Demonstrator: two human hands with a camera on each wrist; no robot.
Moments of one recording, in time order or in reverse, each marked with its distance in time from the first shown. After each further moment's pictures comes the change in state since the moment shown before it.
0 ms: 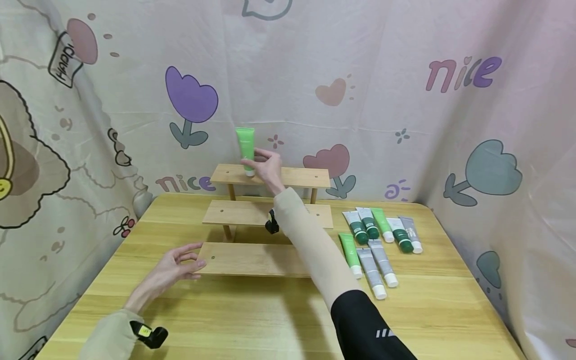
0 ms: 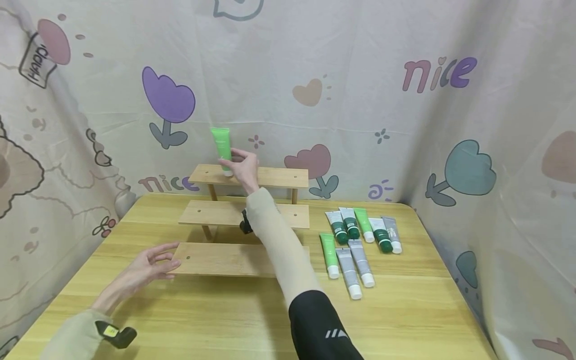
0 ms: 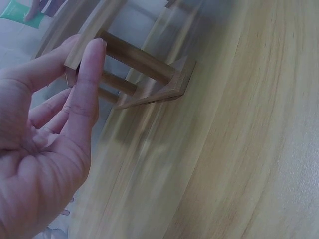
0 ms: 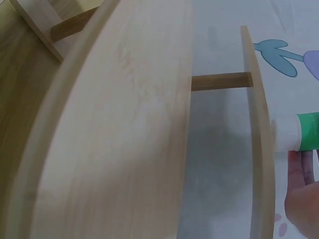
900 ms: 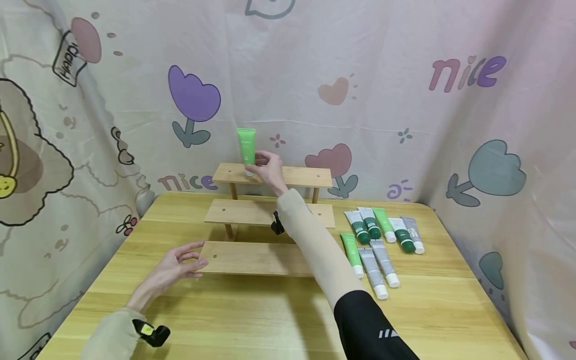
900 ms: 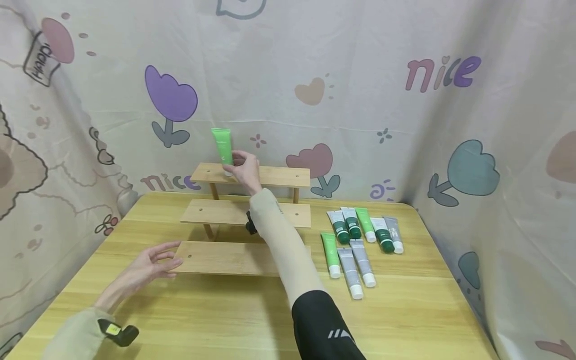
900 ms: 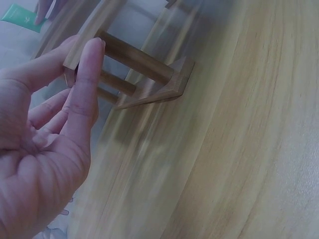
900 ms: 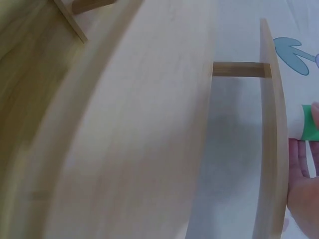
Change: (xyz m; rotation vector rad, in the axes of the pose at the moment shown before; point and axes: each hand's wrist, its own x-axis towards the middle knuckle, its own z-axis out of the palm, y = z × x) left_hand -0.002 0.001 -0.001 -0.040 -0.023 0.006; right_hand -0.003 0.004 -0.007 -0.176 -0.139 -0.042
